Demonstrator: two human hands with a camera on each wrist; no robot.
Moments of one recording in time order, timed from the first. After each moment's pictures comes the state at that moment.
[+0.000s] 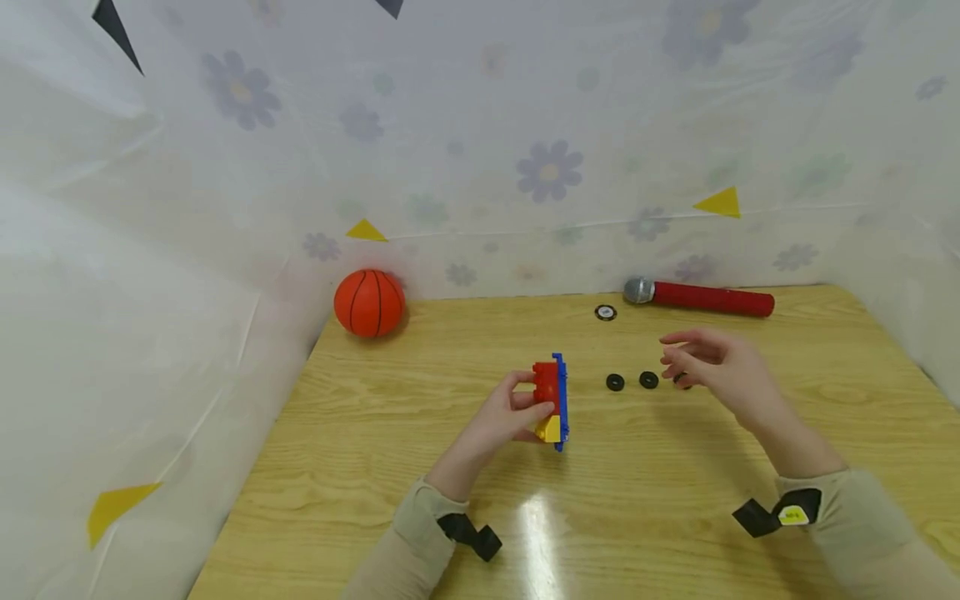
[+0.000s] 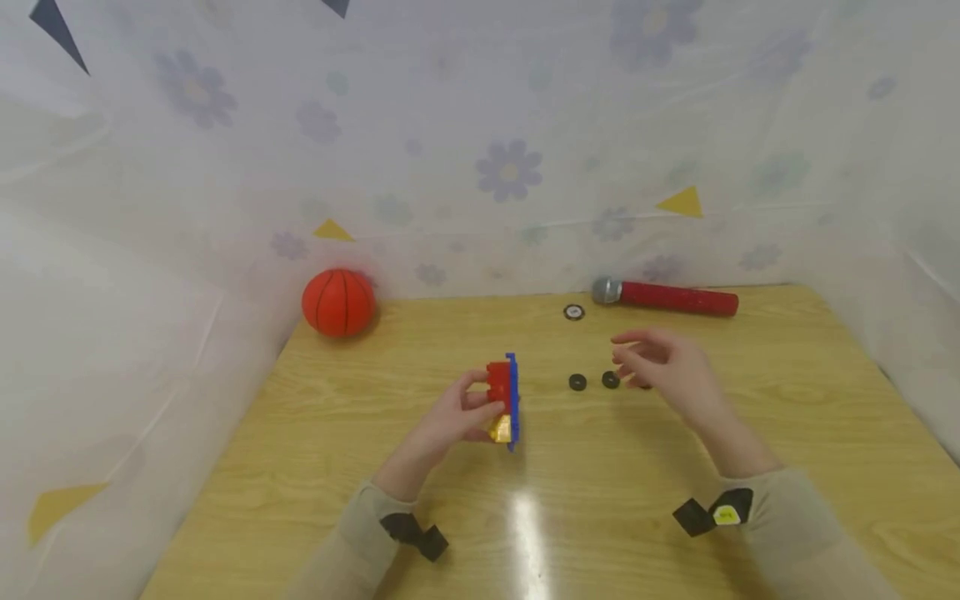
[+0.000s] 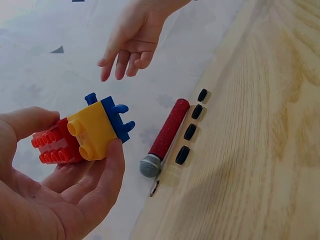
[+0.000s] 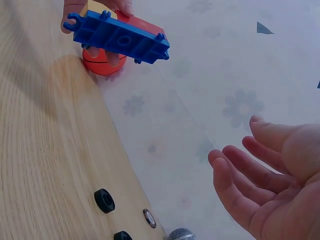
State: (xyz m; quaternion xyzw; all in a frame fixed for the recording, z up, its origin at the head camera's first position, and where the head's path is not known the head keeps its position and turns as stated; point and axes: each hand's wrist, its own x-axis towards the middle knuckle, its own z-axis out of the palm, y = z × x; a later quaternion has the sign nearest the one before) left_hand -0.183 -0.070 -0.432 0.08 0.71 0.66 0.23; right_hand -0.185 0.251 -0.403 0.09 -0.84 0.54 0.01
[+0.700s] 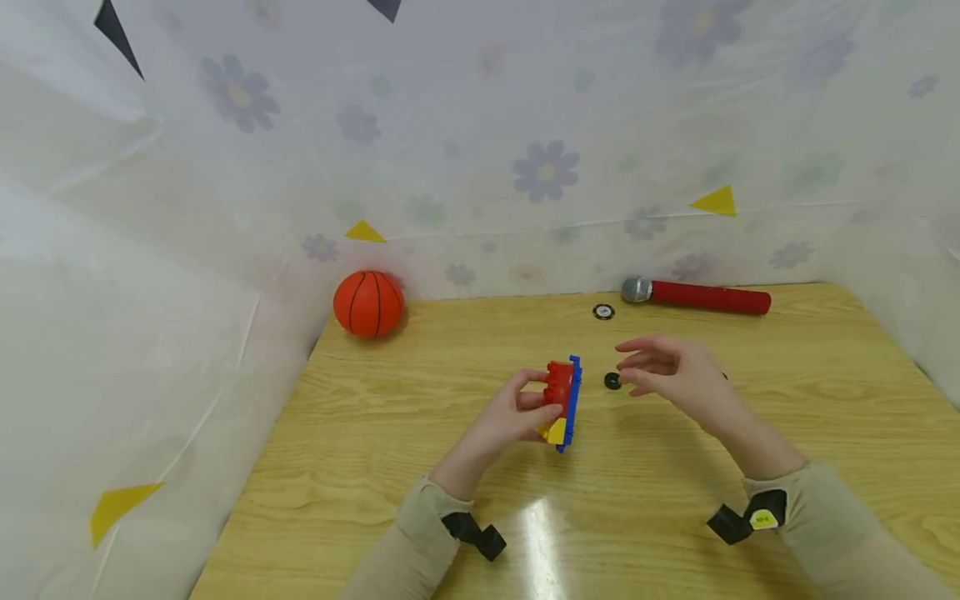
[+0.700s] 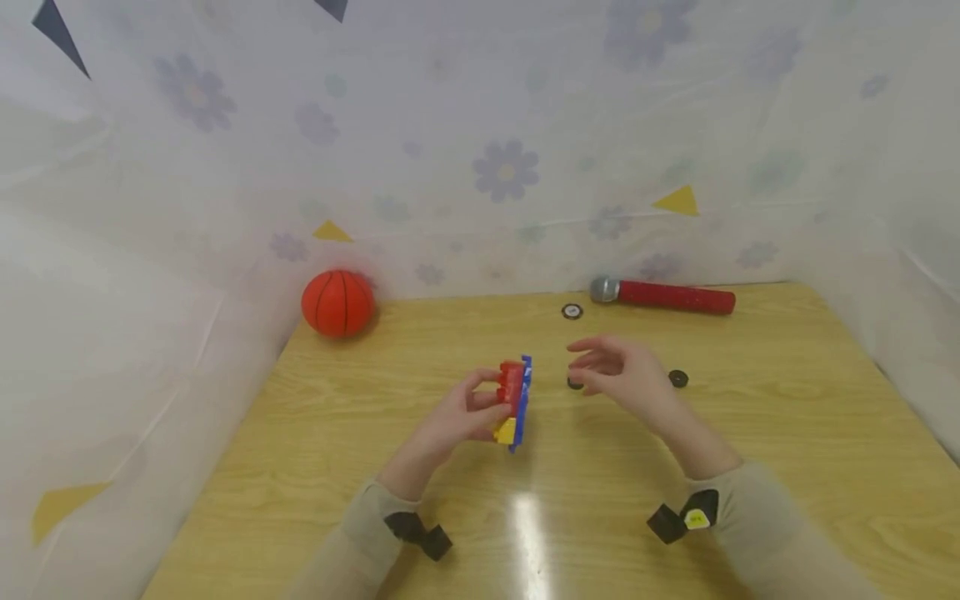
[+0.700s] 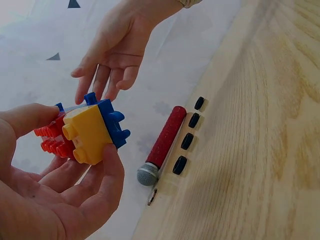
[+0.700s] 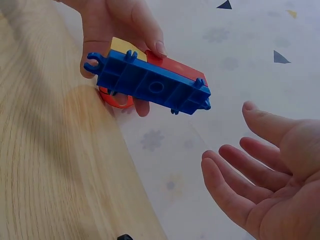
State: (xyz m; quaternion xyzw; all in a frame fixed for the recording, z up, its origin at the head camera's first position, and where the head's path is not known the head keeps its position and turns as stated) left_hand -0.180 -0.063 -0.428 0.11 0.71 0.65 0.24; right_hand -0.180 0.211 -0.397 0.13 -0.82 0.56 -0.06
